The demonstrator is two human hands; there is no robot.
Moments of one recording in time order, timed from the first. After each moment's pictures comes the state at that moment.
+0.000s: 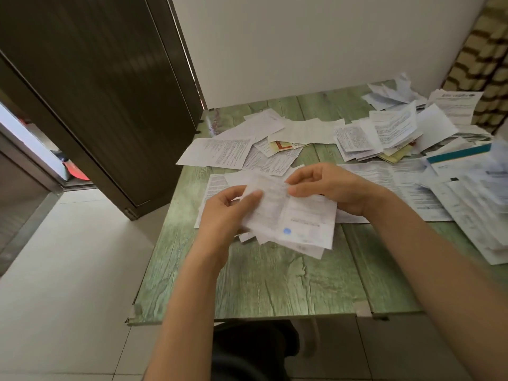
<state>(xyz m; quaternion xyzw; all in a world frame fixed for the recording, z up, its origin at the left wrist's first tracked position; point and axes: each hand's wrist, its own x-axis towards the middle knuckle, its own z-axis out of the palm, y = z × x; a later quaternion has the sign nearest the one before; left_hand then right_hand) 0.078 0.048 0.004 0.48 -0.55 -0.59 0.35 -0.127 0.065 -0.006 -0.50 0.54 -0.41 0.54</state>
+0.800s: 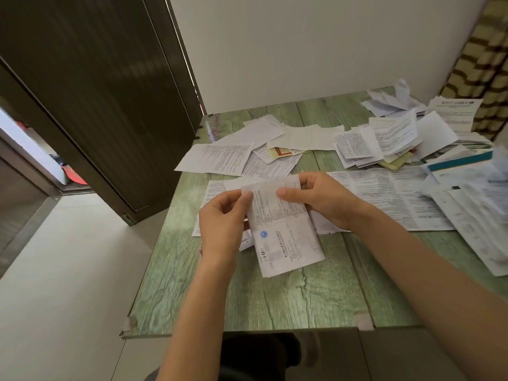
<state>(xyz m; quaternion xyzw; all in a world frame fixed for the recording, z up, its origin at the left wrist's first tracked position) 0.064 0.050 0.001 0.49 -0.52 -0.53 0.45 -0.108 0.063 -0.012 -0.48 0.51 -0.48 0.52</state>
